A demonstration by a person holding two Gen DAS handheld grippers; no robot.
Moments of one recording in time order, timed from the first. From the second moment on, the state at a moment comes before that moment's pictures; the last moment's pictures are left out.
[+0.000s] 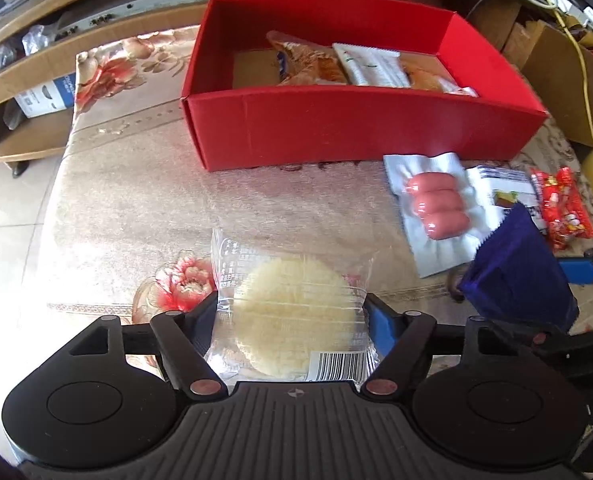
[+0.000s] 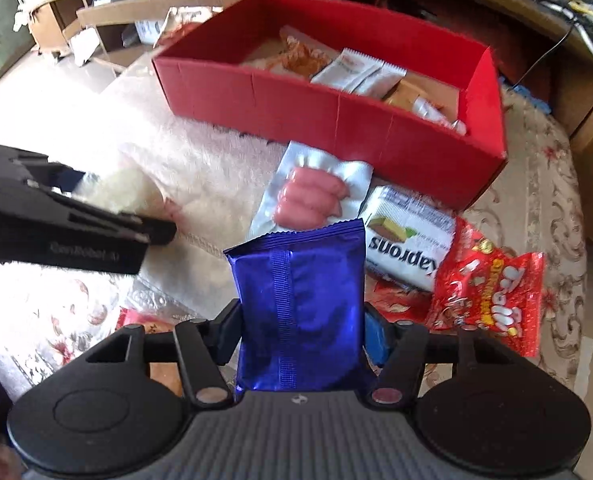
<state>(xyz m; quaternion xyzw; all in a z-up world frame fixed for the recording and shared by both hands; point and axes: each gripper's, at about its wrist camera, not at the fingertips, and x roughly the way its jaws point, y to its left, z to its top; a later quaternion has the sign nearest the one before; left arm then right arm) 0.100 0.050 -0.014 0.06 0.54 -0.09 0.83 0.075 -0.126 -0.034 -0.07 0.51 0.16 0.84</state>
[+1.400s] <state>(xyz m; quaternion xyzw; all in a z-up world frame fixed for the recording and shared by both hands) 0.108 0.019 0.026 0.04 0.48 -0.12 0.87 0.100 -0.155 0.001 0.00 0.47 0.11 0.88</state>
